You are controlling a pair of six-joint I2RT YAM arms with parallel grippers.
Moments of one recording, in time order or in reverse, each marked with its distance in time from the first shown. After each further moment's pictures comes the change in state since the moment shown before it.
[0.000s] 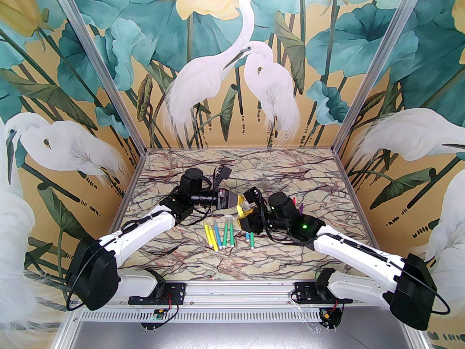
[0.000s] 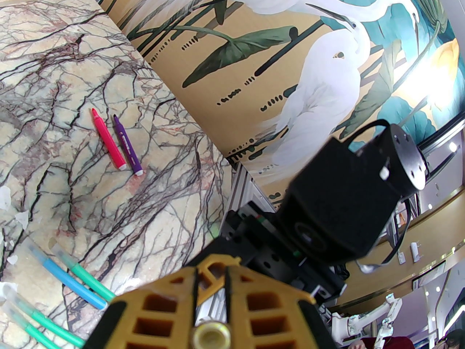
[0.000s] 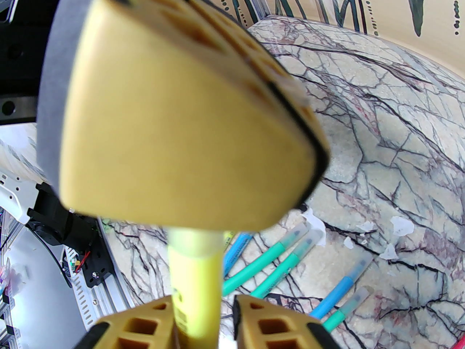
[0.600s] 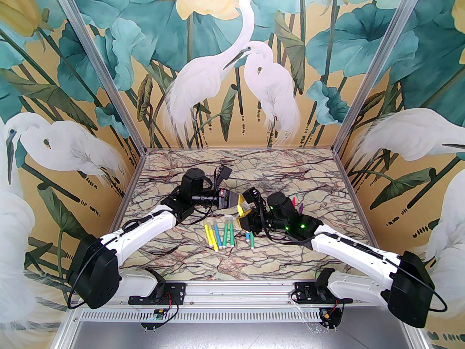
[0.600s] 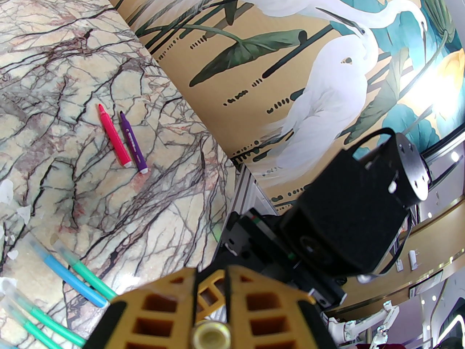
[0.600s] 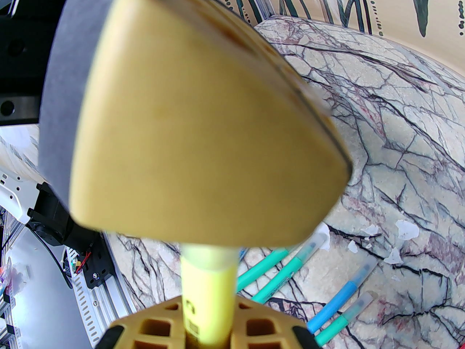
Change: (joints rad) left arm -0.005 0.011 0.006 -0.020 -0.031 -0.016; right arm -0.001 0.020 -0.013 0.033 -0.015 0.000
